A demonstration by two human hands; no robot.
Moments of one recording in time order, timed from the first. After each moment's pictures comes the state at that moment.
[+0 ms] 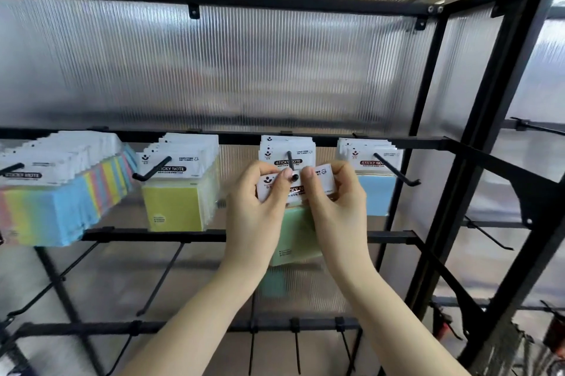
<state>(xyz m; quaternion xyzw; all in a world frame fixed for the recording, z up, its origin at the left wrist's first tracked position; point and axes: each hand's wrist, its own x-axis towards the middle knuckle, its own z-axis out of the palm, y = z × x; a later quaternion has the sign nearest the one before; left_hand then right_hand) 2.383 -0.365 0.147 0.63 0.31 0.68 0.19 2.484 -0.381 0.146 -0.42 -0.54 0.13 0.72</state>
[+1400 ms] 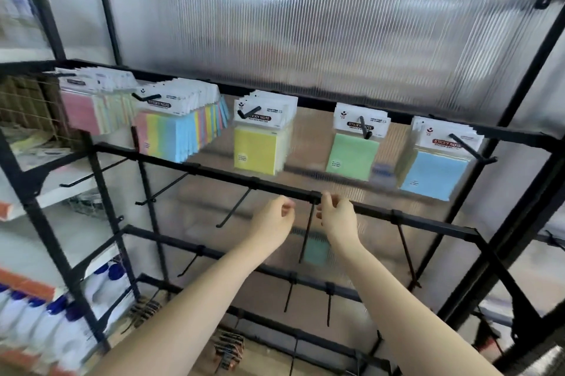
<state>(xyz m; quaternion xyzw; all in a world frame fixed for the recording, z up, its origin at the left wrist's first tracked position) 2.317 -0.345 0.029 0.65 0.61 0.38 0.23 2.448 -0.333 0.041 -0.64 -0.52 0.31 0.47</state>
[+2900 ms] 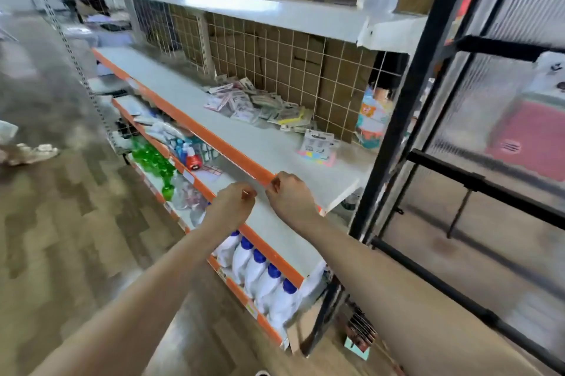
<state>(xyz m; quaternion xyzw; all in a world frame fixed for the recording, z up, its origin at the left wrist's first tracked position) 1.592 -0.403 -0.026 0.43 0.84 0.30 0.13 1.692 -0.313 -0.026 -0.39 -0.87 0.25 0.19</state>
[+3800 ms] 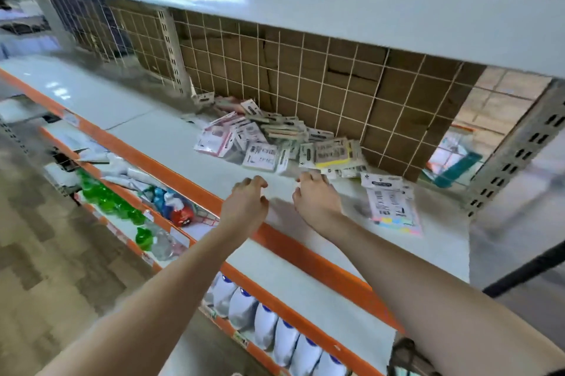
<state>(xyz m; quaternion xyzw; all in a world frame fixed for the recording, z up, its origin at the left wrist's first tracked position) 1.328 -0.205 -0.057 0.53 0.81 0.23 0.11 1.455 -0.126 -0.061 -0.51 -0.85 0.12 0.10</state>
